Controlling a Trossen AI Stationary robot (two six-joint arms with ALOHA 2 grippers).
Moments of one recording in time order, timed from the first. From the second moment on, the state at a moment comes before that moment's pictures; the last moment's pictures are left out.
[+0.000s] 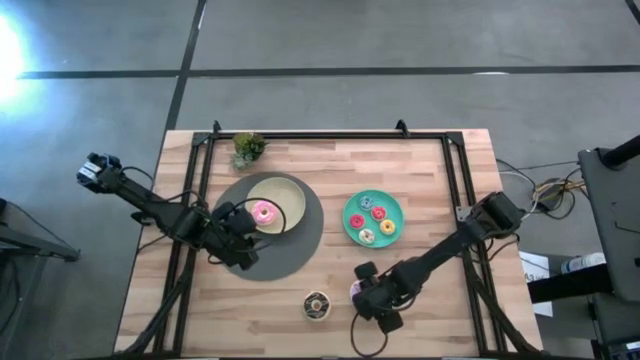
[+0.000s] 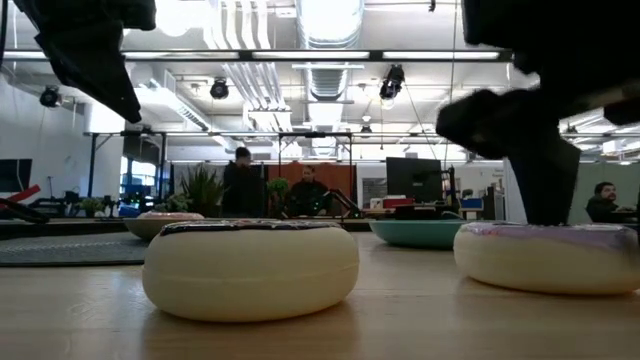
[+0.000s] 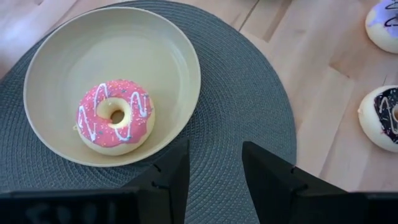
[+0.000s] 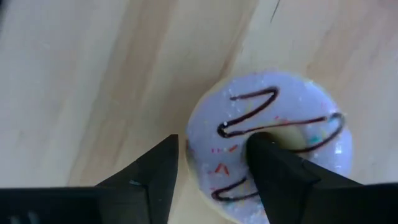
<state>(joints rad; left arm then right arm) -0.49 1.09 0.85 -0.85 -0.49 -0.94 0.57 1.91 1.21 -0.53 0.00 0.22</state>
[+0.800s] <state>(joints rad) -0.61 1.07 0.85 -0.90 -0.54 -1.13 0.11 1.81 1.41 -0.57 0.01 0.10</state>
